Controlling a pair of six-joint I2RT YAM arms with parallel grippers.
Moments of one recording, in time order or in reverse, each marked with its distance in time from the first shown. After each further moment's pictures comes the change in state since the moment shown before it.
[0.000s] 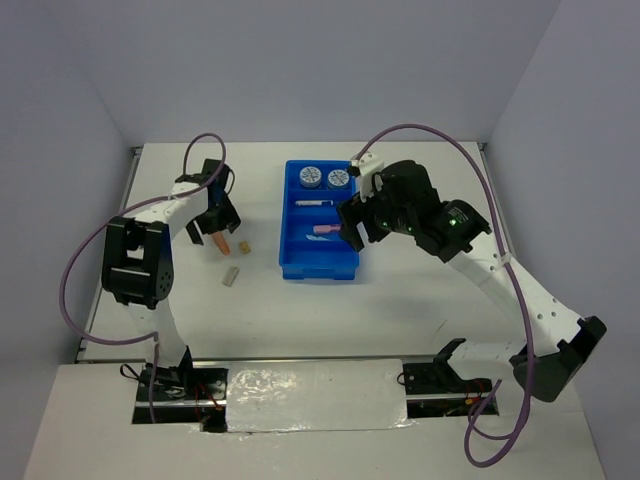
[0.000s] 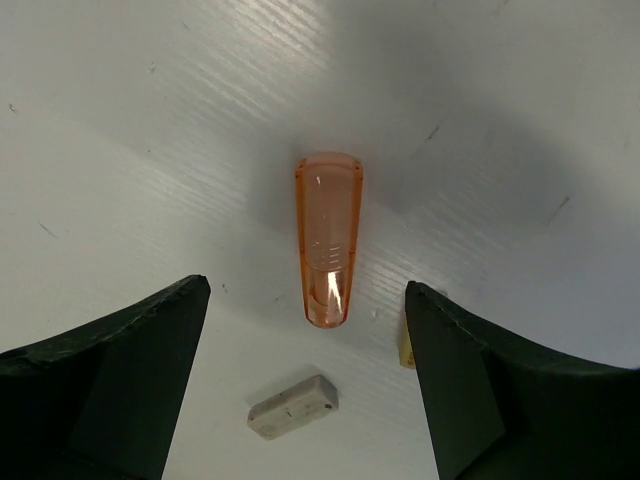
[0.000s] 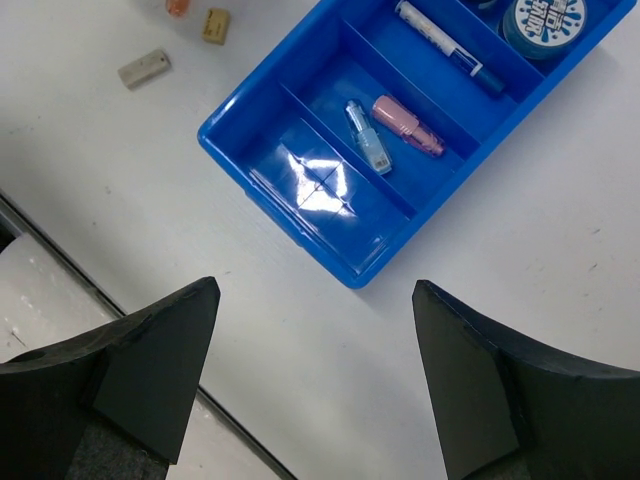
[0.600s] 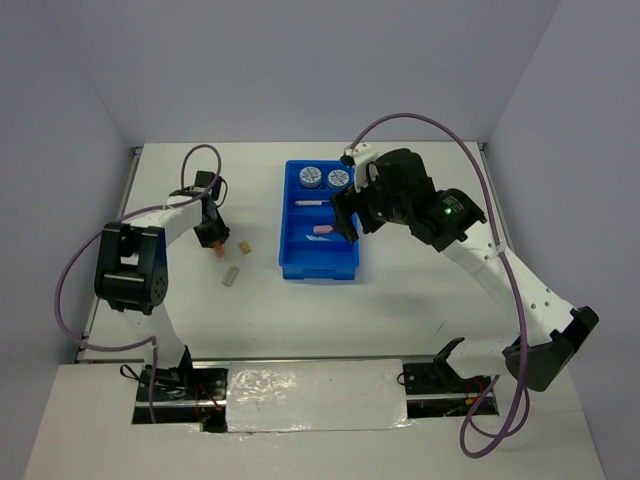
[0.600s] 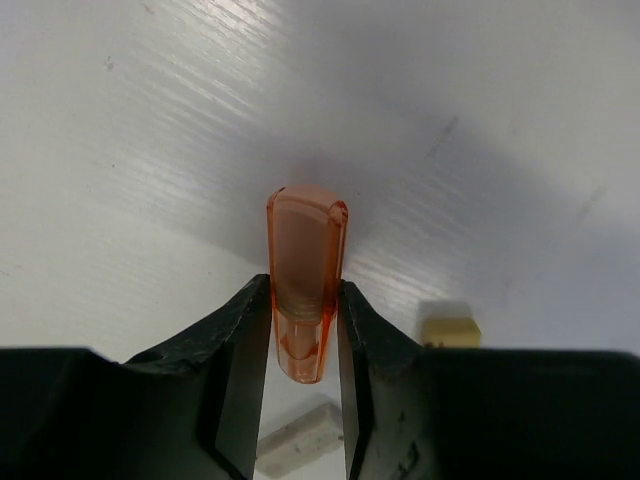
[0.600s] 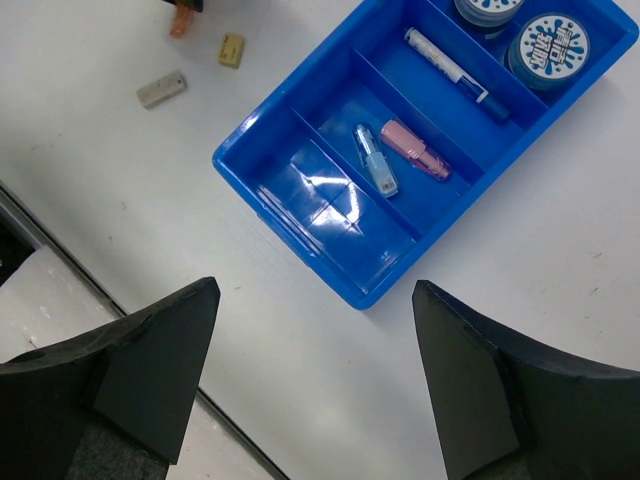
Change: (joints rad) left arm 0.041 -0.024 -0.177 0.201 0.079 0.054; right arm 0.000 0.072 0.097 -0.021 -0.028 0.002
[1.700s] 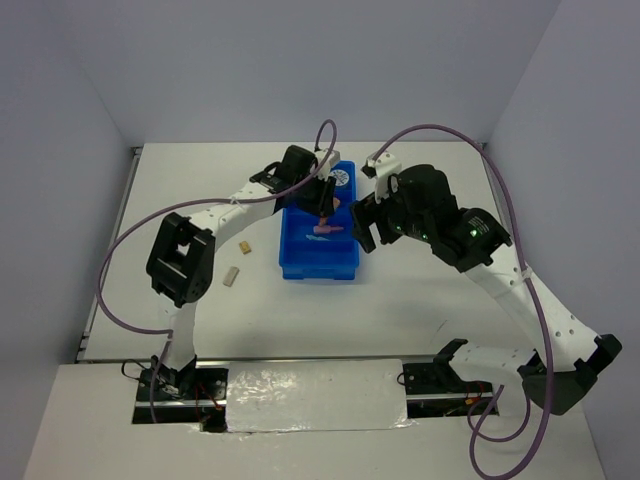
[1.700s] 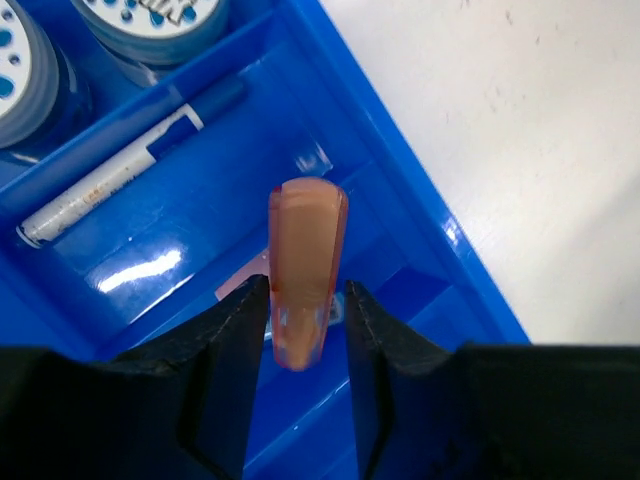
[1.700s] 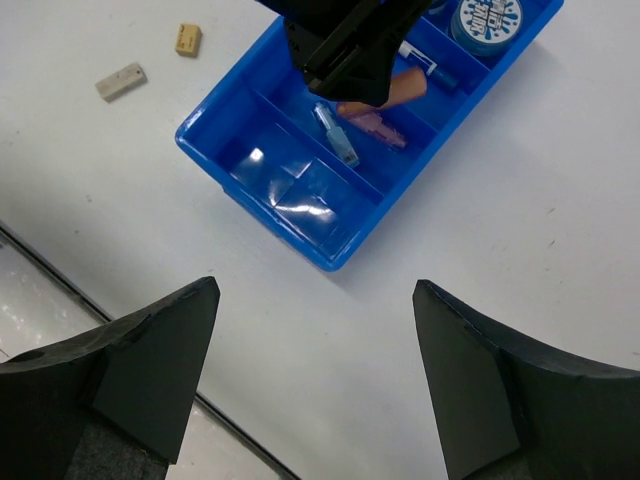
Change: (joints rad) left arm -0.446 0.172 0.440 0.223 0.480 0.454; right arm -0.003 -0.146 -0.093 -0.019 0.092 0.004
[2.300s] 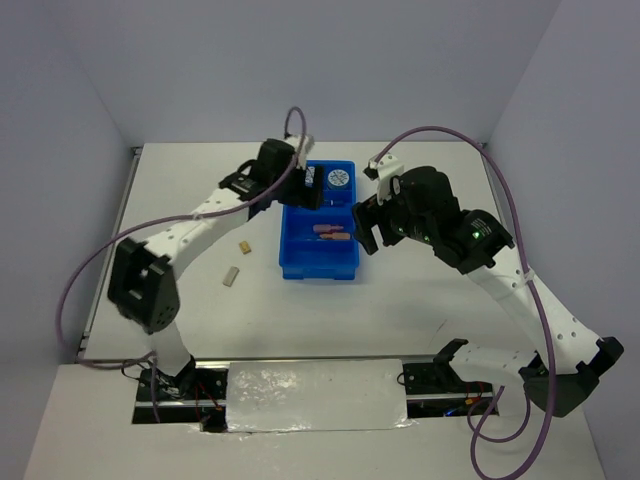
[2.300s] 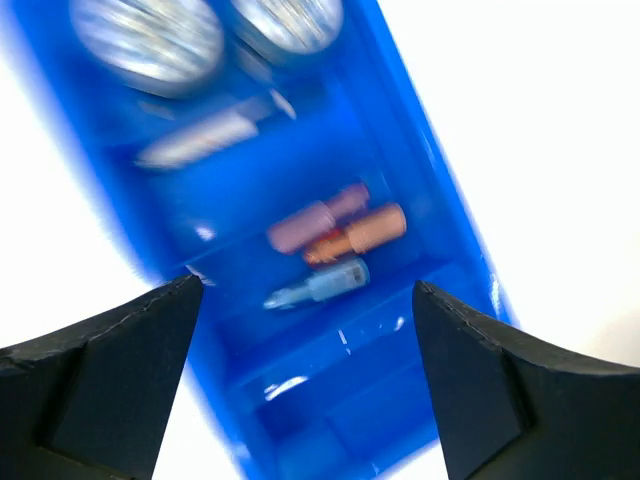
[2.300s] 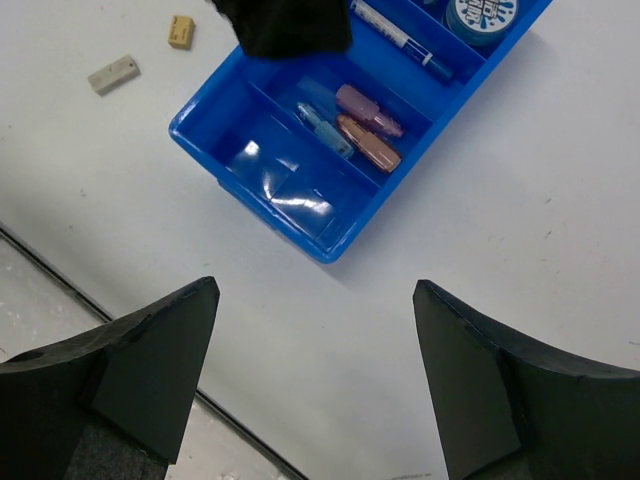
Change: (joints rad) left arm 0.008 -0.176 -0.112 -0.028 -0.130 -0.051; right arm -0.003 -0.019 -0.008 -0.019 0.017 0.000
